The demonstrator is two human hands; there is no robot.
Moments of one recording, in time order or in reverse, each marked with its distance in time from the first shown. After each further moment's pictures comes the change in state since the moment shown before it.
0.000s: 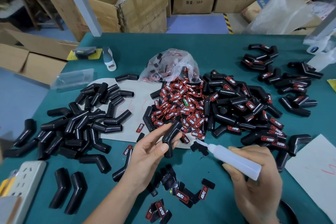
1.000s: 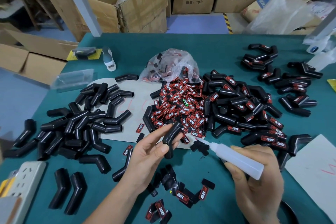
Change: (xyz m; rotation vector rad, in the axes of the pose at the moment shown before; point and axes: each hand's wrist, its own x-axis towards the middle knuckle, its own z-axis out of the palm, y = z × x) left_hand 0.001 -0.004 -0.002 0.015 -0.046 0.037; right_hand 0.003 -0.002 0.000 0.018 0.025 0.008
